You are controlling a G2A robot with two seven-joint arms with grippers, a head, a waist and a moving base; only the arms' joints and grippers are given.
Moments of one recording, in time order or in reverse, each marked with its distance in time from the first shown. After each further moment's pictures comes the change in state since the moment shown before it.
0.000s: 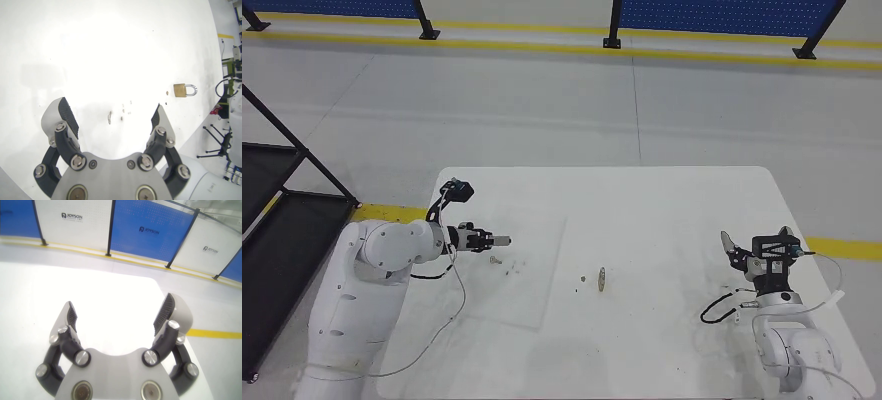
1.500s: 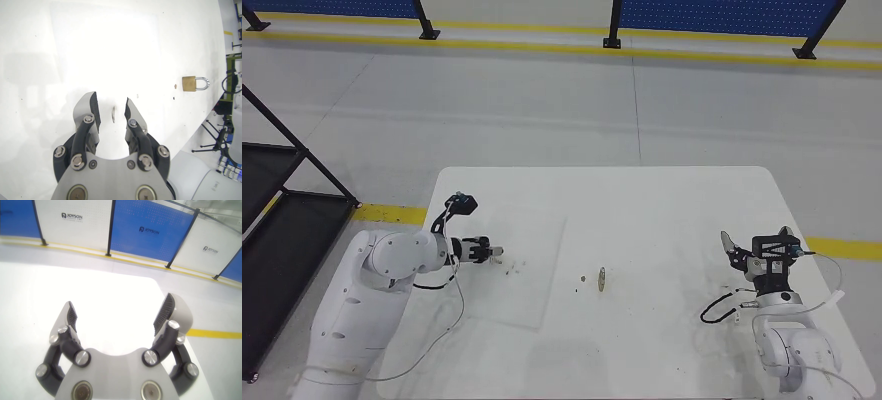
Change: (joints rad) left arm 0.041 0.041 0.042 0.049 -0.046 -0.016 0.053; right arm 0.000 0.000 0.000 0.000 0.000 0.000 0.000
